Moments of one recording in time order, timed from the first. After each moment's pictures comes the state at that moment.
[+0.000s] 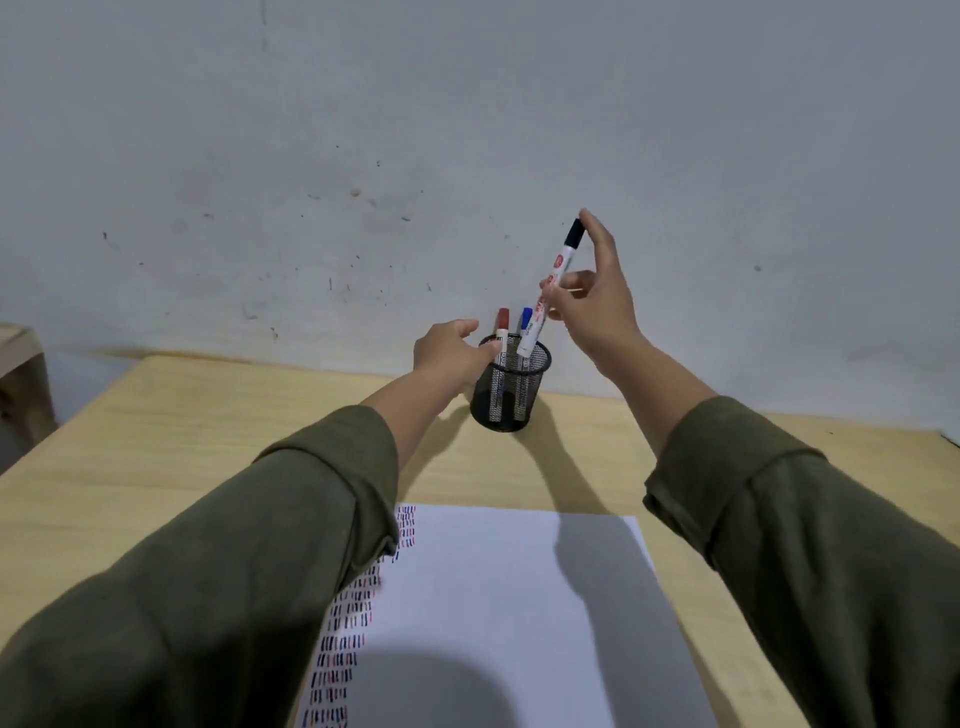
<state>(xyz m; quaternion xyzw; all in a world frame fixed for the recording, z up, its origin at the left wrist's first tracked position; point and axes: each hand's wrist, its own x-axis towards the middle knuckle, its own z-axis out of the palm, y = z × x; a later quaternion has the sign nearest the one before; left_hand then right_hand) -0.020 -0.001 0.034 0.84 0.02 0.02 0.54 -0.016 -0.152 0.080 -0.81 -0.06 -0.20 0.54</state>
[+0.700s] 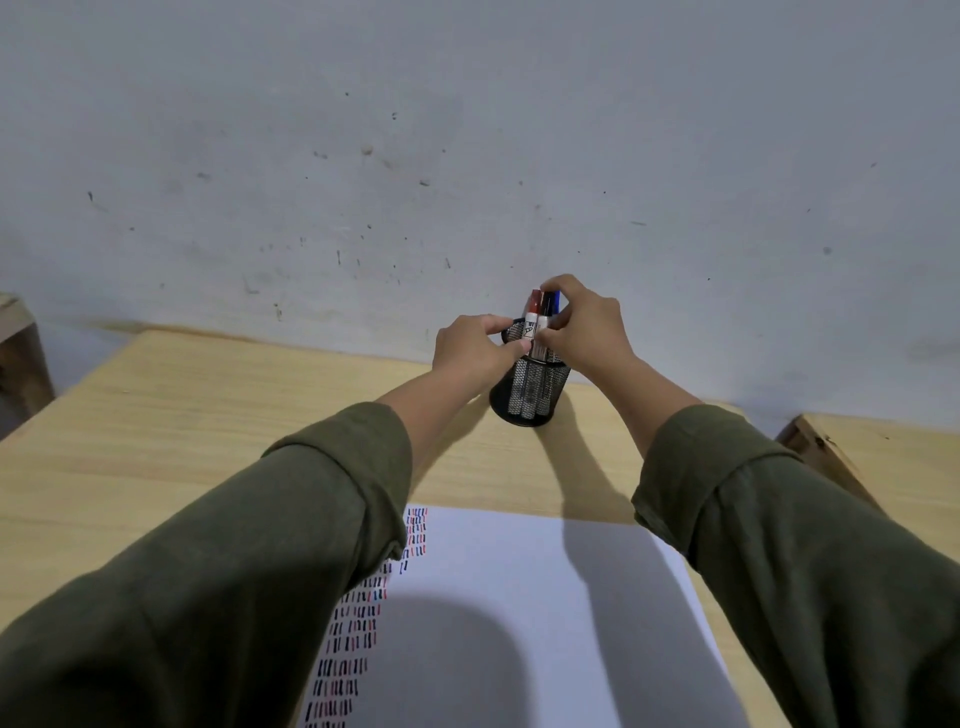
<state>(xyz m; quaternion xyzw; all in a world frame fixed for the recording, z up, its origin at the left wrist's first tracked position) 0.006 -0.003 0.007 0.87 0.00 0.04 0.49 0.035 -0.143 0.022 -0.94 -0.06 -0.14 0.30</state>
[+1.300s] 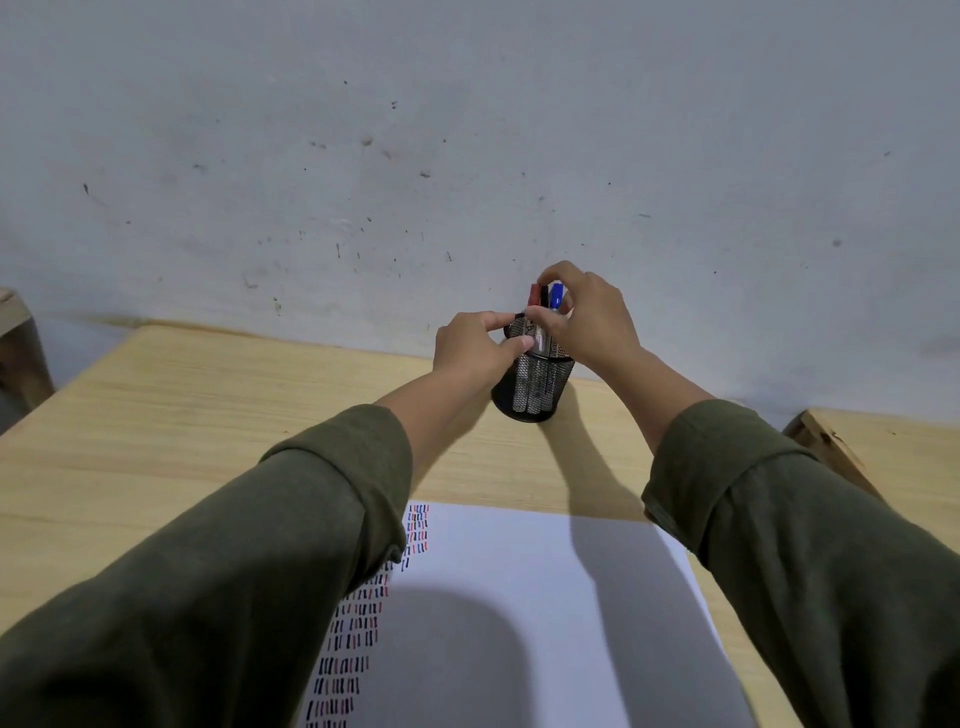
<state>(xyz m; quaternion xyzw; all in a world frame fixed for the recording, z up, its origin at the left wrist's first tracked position) 0.007 -0.006 -0.001 0.84 0.02 0.04 0.54 0.036 -0.142 0.026 -0.95 -0.09 -0.17 0.25</state>
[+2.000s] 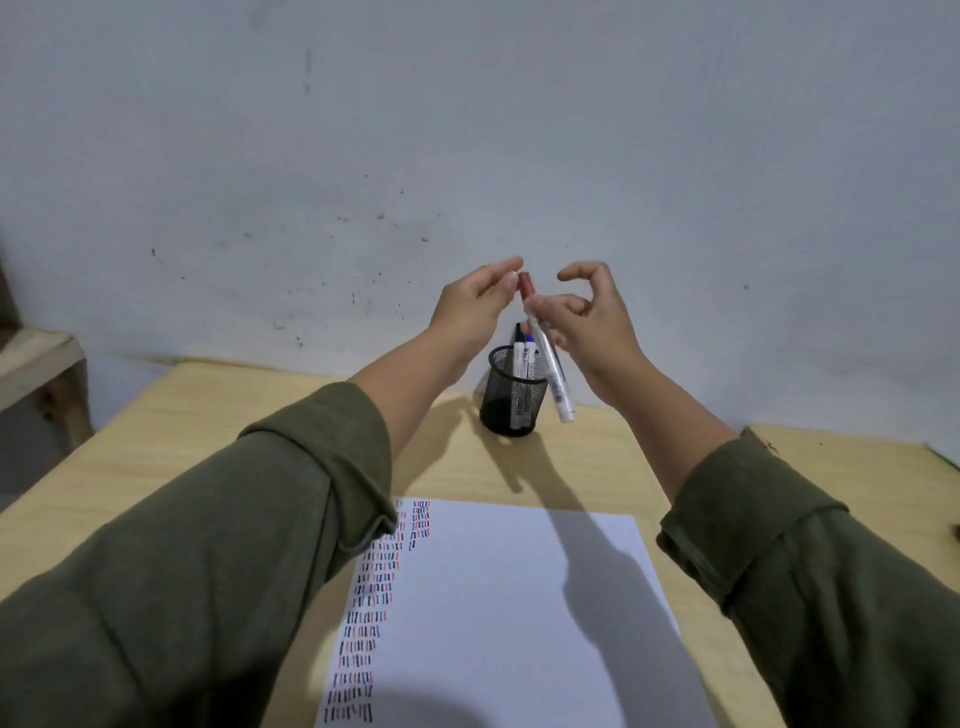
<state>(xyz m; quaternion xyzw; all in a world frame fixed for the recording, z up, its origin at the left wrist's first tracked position) -0.059 0.007 0.095 0.72 -0.10 0.03 0.69 -0.072 -0.131 0.098 -0.72 -0.12 -0.10 0.67</state>
